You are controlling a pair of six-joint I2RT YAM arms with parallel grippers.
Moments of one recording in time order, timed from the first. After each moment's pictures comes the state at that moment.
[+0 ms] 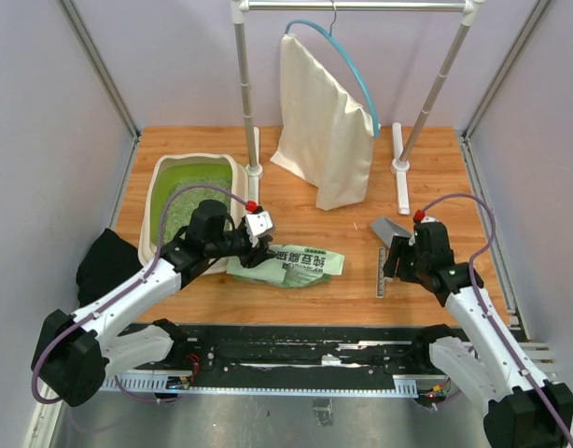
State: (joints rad) left arm -0.56 1.06 0.66 -0.10 0.54 0.36; right arm 0.24 0.81 0.59 -0.65 0.04 0.33
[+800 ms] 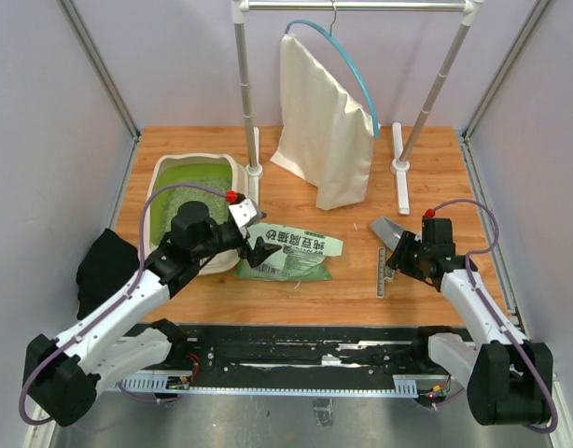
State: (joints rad) left arm -0.56 0.93 0.66 0.03 0.49 0.21; right arm 0.04 0.98 0.51 -0.47 -0.11 0.43
